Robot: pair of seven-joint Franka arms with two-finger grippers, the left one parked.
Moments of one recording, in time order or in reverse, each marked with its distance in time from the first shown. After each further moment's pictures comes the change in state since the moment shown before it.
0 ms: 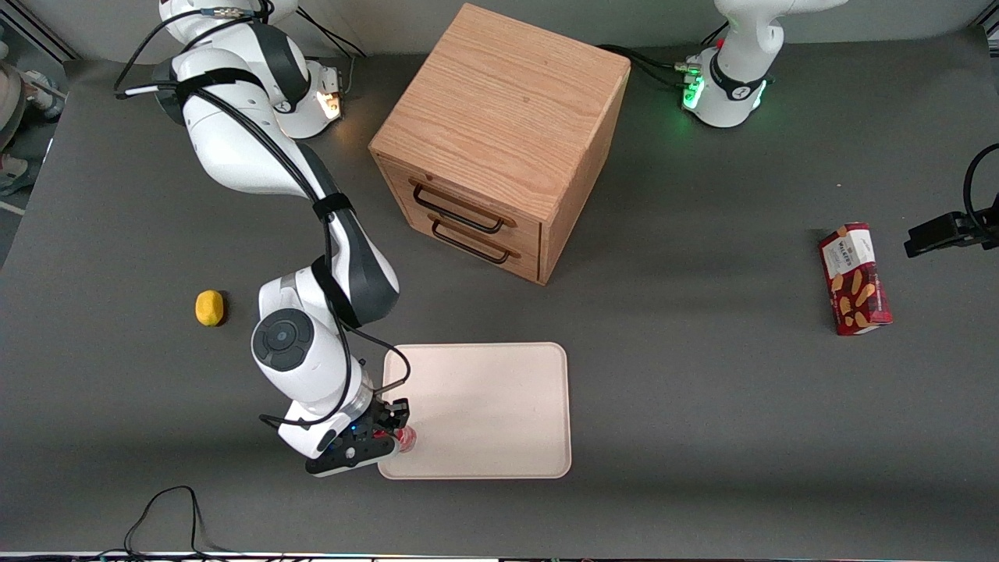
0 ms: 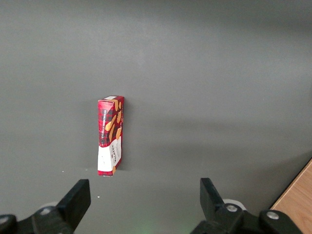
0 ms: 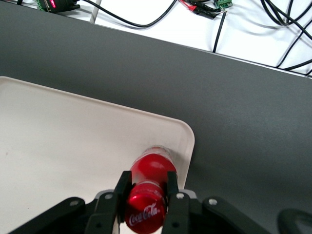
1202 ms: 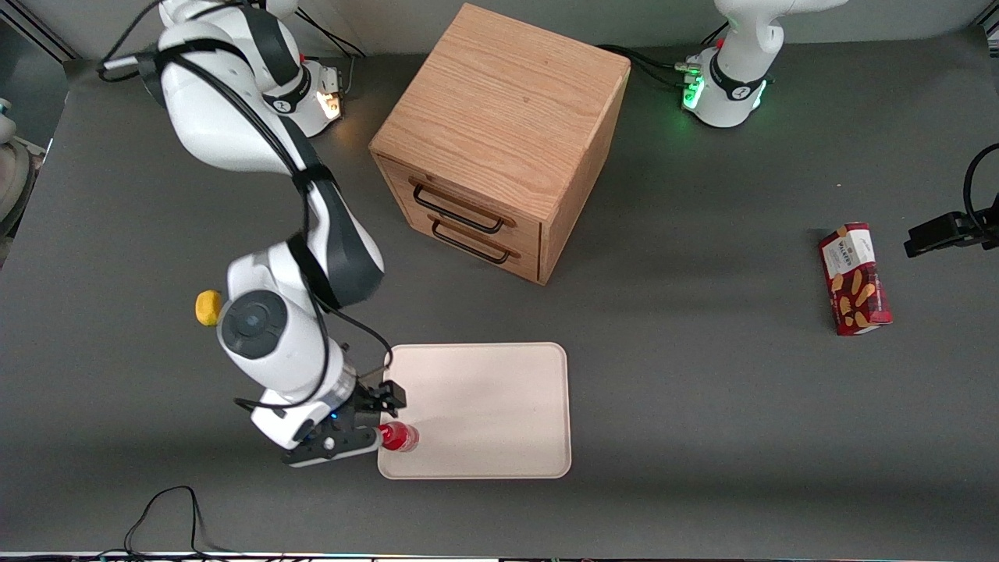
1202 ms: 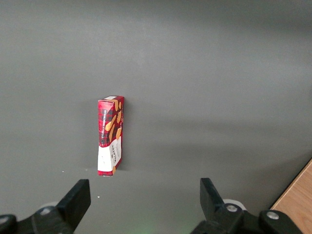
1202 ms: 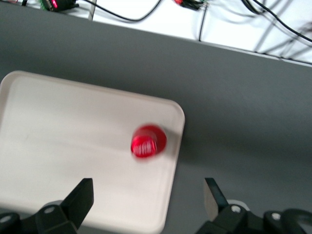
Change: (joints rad) arm -0.002 -0.136 -0.001 0.016 0.000 -0.245 0.044
